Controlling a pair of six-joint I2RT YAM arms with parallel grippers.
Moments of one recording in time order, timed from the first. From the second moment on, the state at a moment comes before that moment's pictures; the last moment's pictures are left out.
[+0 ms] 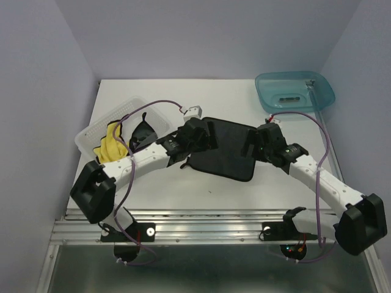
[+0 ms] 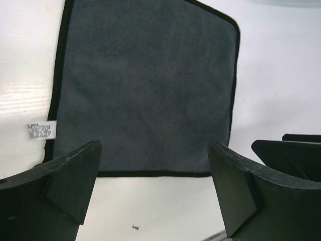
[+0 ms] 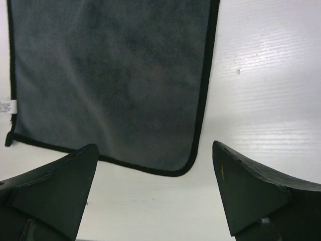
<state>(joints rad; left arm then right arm) -0.84 1.44 1.04 -0.23 -0.25 -0.79 0.47 1.11 0.83 -0.55 0.23 0.63</state>
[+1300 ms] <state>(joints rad) -0.75 1.63 1.16 -0.27 -0.14 -0.67 0.36 1.53 0.96 -0.32 0.14 0.58</state>
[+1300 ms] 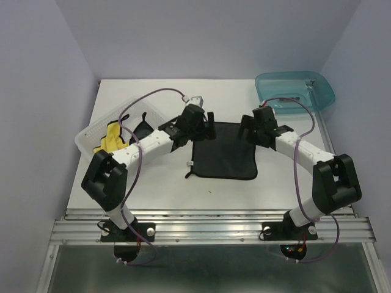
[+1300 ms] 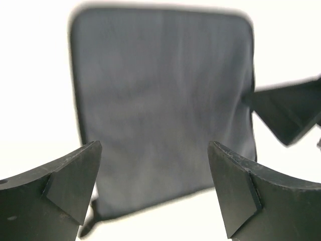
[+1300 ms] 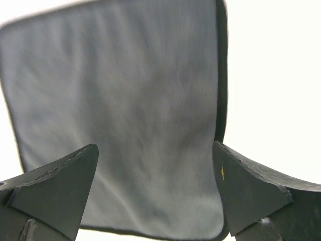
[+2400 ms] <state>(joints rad) -0.51 2.21 1.75 -0.36 -0.05 -0.15 0.24 1.58 1.06 -0.31 0.09 0.47</state>
